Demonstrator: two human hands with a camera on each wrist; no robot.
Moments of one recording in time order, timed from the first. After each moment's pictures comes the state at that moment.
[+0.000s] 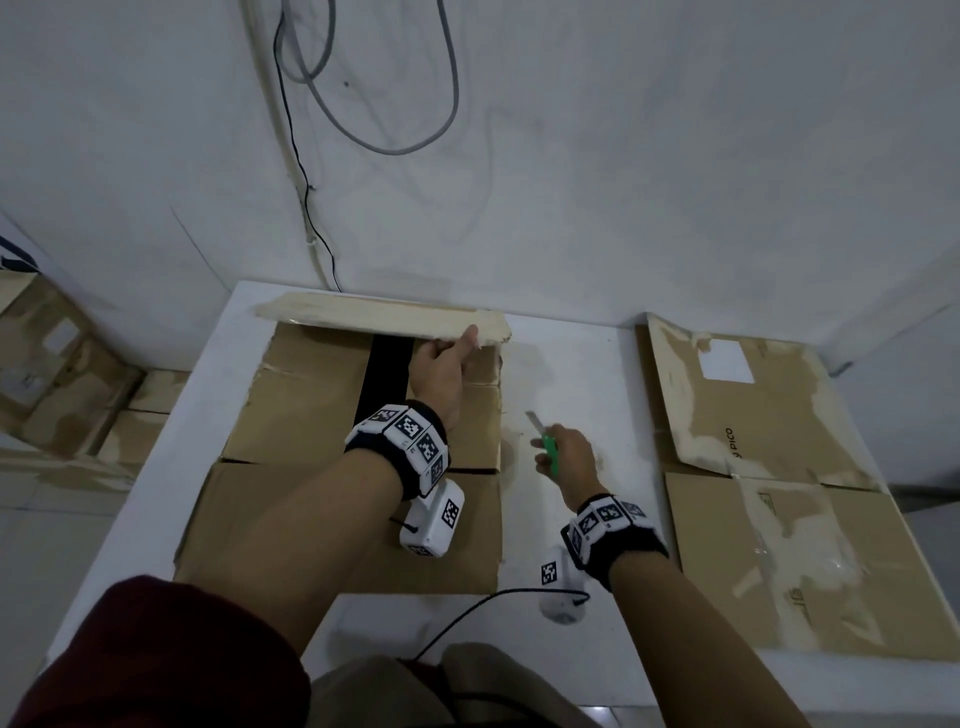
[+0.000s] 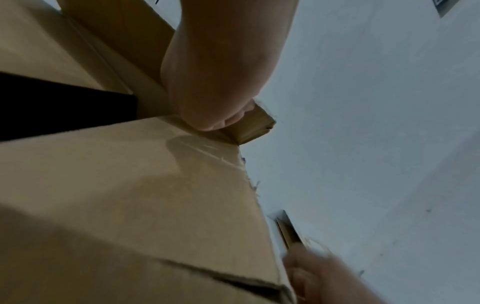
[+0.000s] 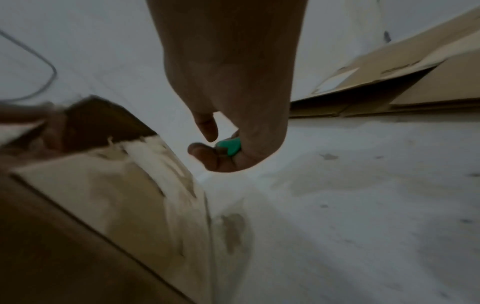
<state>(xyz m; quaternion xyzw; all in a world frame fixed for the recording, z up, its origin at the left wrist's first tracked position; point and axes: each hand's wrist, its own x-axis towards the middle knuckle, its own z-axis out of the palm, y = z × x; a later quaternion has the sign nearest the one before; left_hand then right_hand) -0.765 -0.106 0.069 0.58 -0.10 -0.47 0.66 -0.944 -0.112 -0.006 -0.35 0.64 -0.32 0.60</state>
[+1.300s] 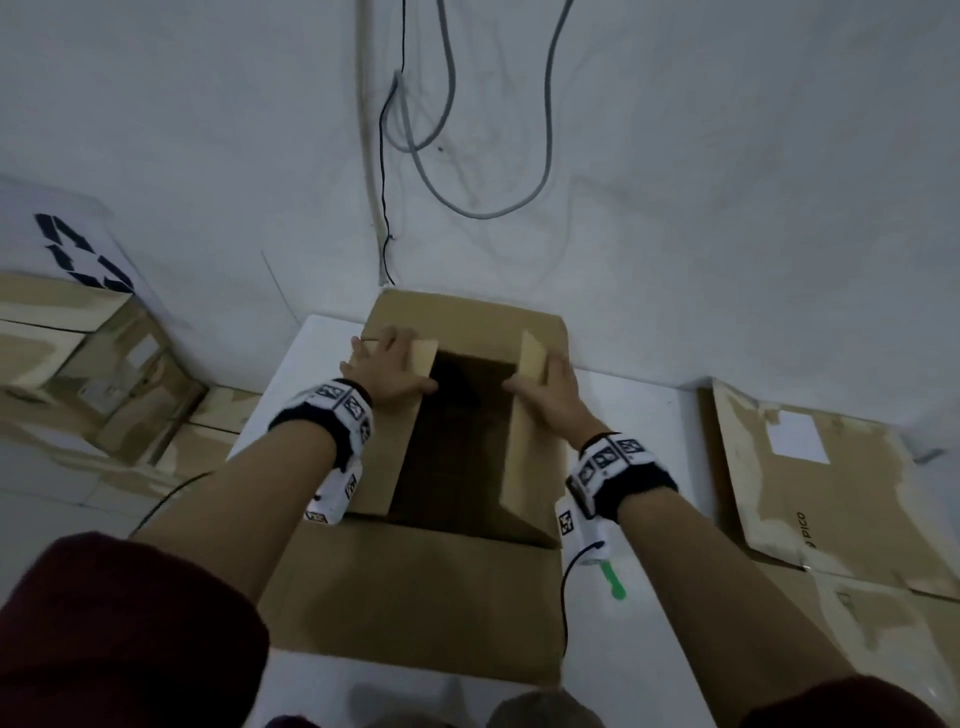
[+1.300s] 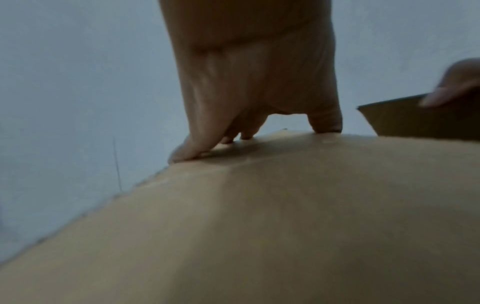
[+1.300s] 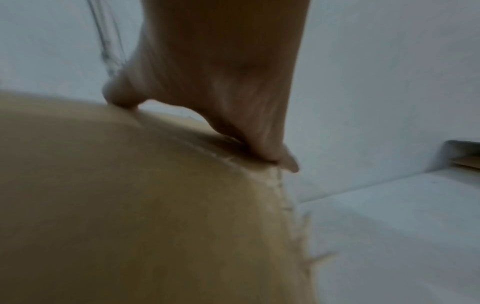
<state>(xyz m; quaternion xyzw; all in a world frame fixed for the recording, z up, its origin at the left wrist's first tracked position) -0.584 -0.107 0.091 0.81 -0.49 -0.30 0.10 -0.813 -0.190 0.082 -0.69 0.55 -0.13 0.45</state>
